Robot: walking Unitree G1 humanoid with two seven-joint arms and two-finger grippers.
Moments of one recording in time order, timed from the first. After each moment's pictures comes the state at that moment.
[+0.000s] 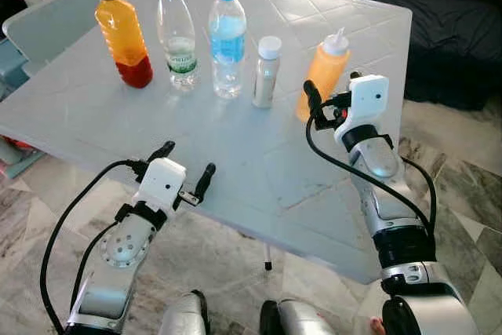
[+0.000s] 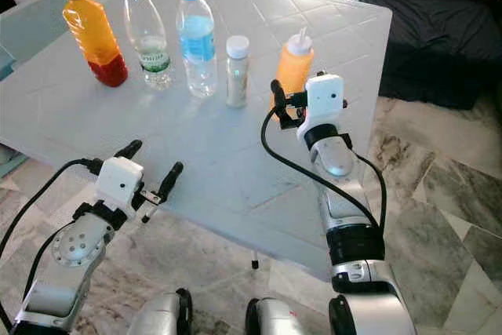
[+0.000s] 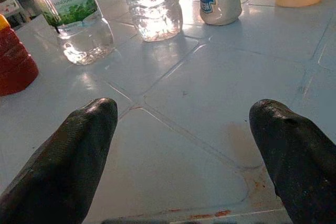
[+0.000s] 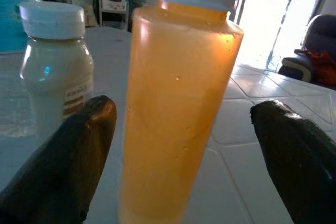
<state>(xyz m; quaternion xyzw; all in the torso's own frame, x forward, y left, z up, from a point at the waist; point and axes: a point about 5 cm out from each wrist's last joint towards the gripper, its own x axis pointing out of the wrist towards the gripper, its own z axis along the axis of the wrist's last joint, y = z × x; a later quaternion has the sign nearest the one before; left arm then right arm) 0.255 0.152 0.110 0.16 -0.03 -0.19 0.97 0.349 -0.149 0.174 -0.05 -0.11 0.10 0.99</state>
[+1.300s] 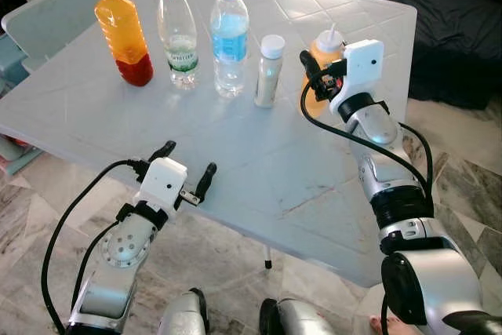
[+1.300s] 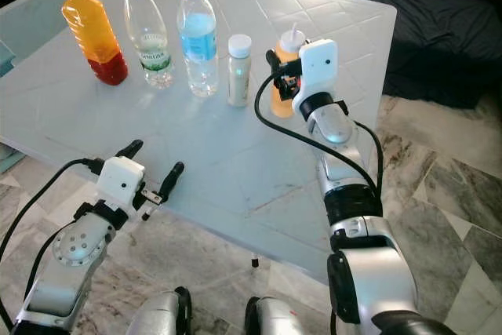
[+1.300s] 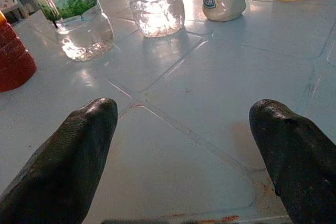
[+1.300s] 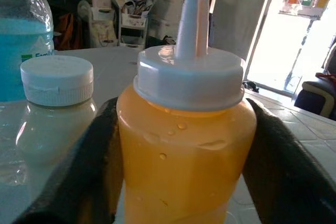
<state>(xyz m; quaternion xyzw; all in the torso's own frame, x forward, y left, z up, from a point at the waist) 0.256 0.151 0.111 0.16 -0.04 -0.19 0.97 0.380 -0.142 0.206 -0.06 -0.14 0.14 0.98</state>
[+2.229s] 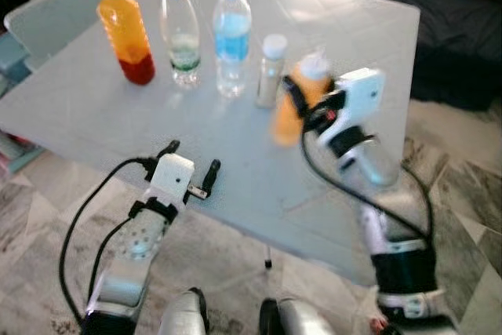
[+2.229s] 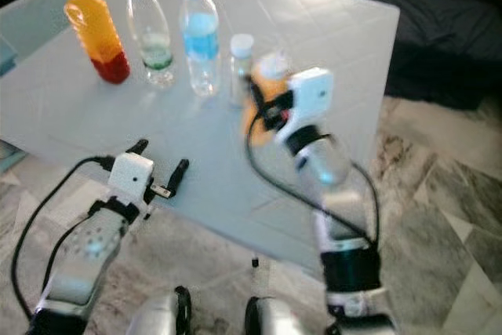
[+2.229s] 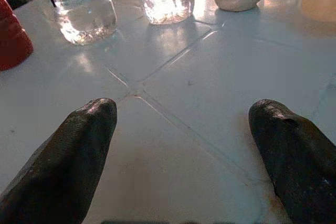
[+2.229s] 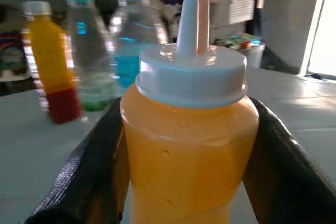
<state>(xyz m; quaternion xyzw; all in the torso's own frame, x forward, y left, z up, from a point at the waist) 0.269 0.139 0.100 0.14 -0.02 -0.16 0.98 0.312 -0.106 0.202 0.03 -0.13 0.23 0.96</state>
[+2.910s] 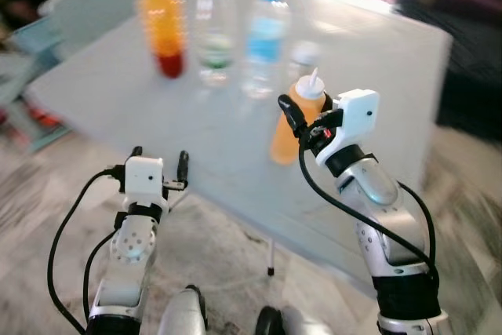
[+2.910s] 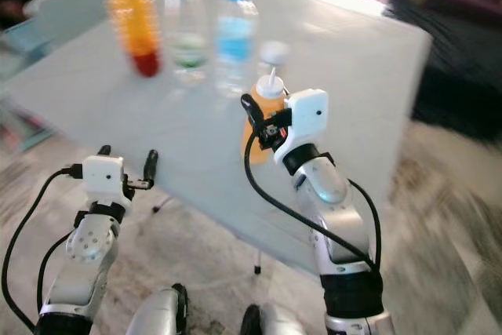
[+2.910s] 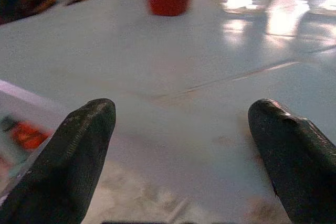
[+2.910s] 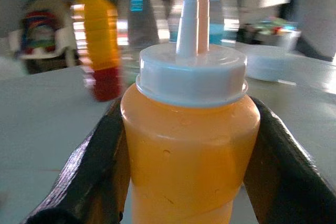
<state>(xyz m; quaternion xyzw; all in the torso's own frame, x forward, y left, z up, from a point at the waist) 0.271 0.167 0.092 0.08 -0.02 0.00 1.00 0.296 -0.106 0.185 0.04 -0.10 0.22 0.97</state>
